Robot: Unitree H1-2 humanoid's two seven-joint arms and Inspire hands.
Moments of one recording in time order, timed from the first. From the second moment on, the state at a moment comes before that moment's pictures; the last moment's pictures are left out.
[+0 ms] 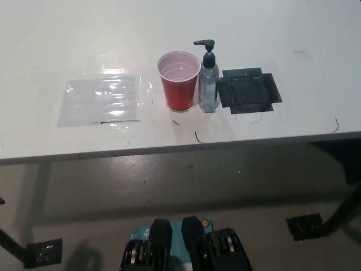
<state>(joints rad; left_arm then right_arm) -0.04 0.71 0.13 -0.14 0.03 0.45 -0.26 -0.31 -0.47 -0.16 -0.03 -0.13 0.10 -0.01</state>
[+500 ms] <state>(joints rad) -0.04 0.71 0.14 -0.14 0.04 0.45 -0.28 -0.86 -0.57 0.06 0.01 -0.18 0.18 0.12</state>
